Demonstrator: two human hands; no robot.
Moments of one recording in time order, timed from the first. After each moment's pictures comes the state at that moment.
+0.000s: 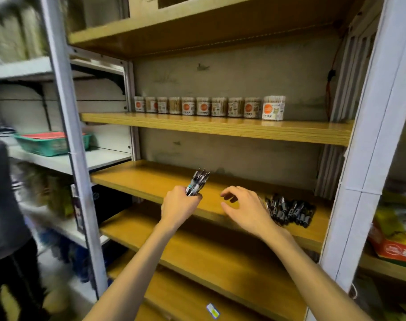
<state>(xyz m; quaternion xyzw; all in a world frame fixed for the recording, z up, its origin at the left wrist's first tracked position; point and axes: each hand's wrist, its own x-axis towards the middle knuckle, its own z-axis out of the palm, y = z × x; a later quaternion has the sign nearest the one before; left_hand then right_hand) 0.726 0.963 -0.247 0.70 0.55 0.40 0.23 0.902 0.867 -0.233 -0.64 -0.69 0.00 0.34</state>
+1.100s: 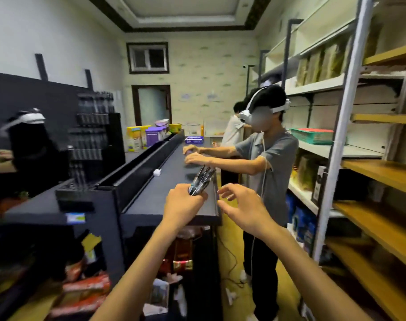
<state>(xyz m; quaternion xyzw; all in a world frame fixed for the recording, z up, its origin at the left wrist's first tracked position) 0.347 0.337 -0.229 0.35 0.80 0.49 -0.05 0.478 0.465 -0.233 -0.15 -0.91 0.21 0.32</state>
